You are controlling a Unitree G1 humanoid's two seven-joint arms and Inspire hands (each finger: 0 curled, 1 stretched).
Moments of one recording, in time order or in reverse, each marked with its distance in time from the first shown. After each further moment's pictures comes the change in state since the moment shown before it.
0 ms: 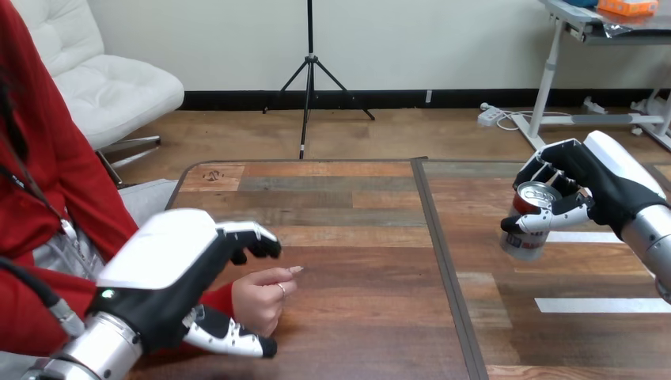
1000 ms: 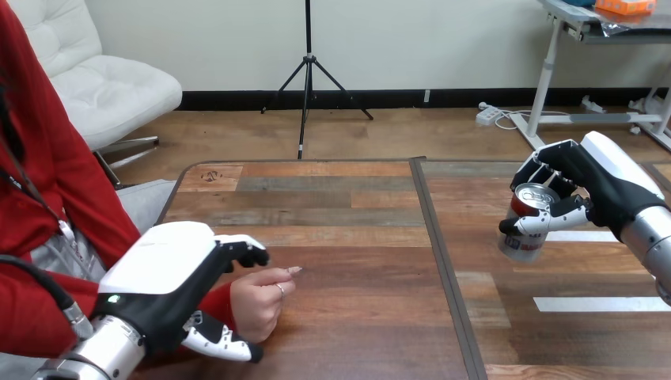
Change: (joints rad) left arm -0.021 0.014 -0.054 0.067 0.104 0.049 0.030; right arm 0.020 -0.004 0.000 -0.035 0.000 -0.006 0.007
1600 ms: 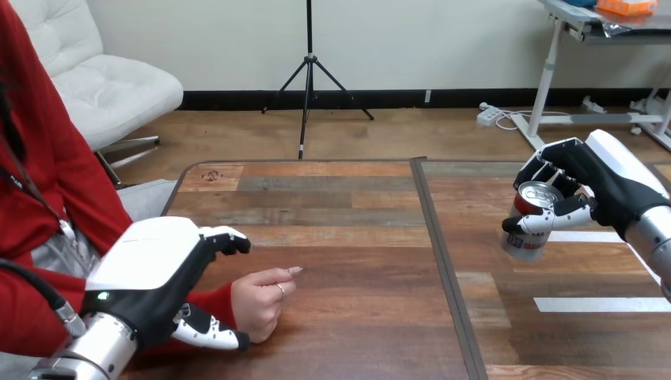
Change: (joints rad) left arm -0.018 0.000 0.000 0.060 0.045 0.022 0.076; right arm 0.014 -0.013 -0.001 -0.021 0.021 -0.003 0.003
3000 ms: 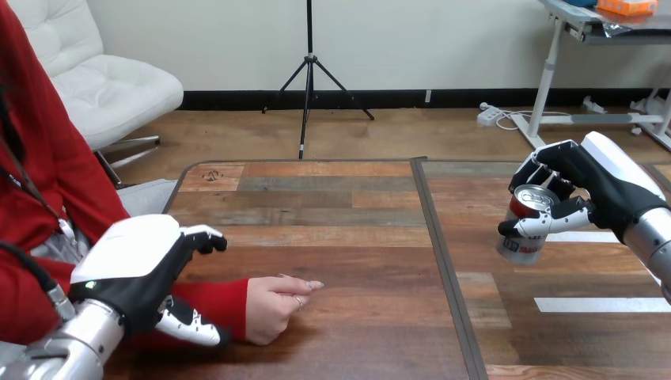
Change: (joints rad) left arm -0.064 0.032 -0.006 0.051 0.004 0.112 -0.075; right arm 0.008 -0.001 -0.004 -0.001 0.007 -0.034 0.021
